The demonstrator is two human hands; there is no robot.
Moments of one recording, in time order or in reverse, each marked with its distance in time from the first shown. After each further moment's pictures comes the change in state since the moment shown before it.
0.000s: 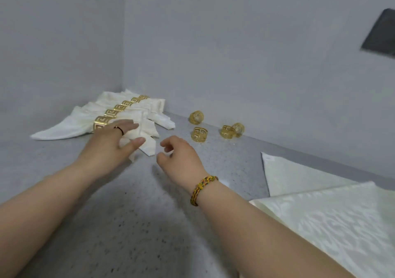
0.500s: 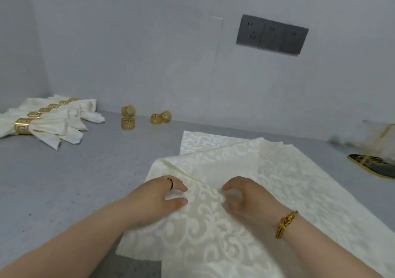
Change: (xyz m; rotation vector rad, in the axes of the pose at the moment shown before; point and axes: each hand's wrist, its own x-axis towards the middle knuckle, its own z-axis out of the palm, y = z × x) left_hand -0.154 0.213 0.079 -0.189 -0.695 0.321; right_hand -0.270 0.137 -0.186 -0.406 -0.067 0.283
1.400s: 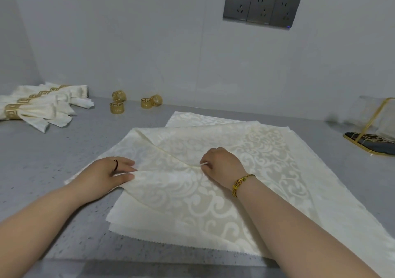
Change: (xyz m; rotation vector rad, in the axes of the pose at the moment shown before) left_hand -0.018 -0.032 -0.003 -0.016 0.218 -0.180; right_hand 0.028 0.024 0.014 -0.179 0.104 -0.113
